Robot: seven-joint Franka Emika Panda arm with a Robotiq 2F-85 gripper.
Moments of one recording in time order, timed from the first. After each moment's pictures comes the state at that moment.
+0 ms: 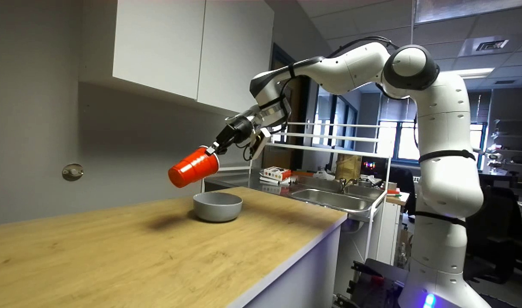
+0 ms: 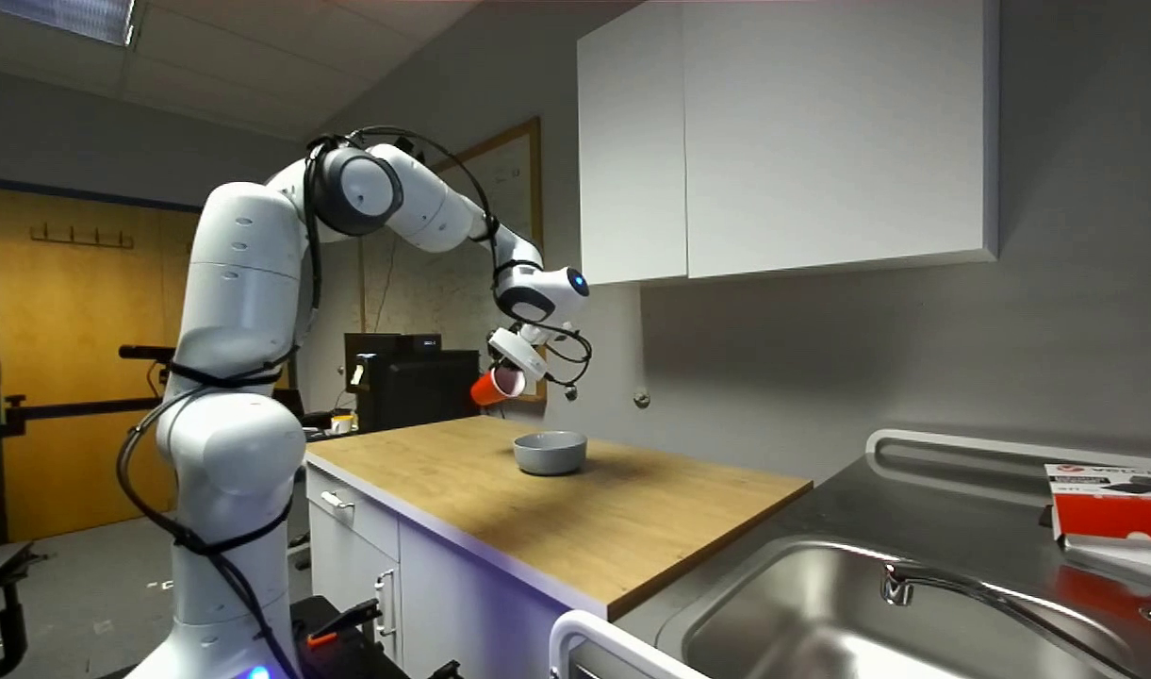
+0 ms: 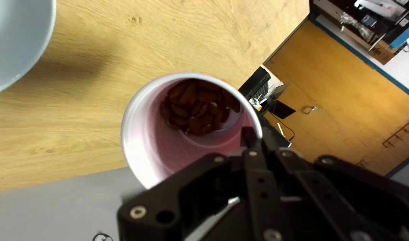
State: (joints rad) arm 0.05 0.14 0.06 -1.89 1.08 1.92 -1.03
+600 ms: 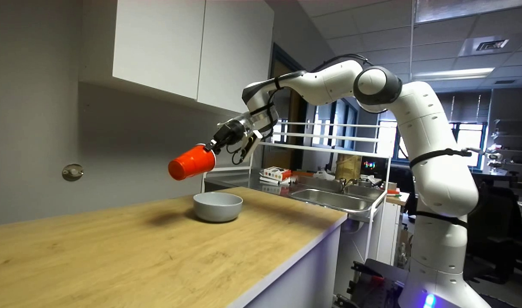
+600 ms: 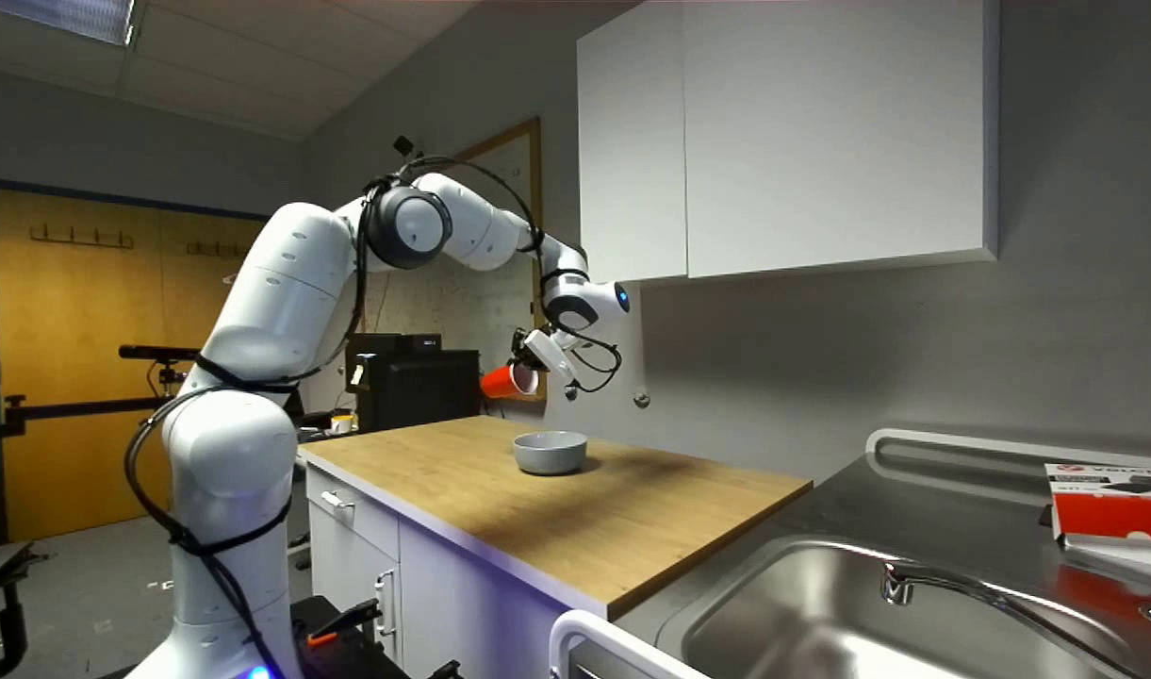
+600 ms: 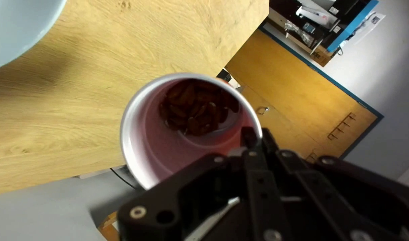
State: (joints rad) arm -0.04 0.38 0.06 -1.59 1.09 1.64 -1.03
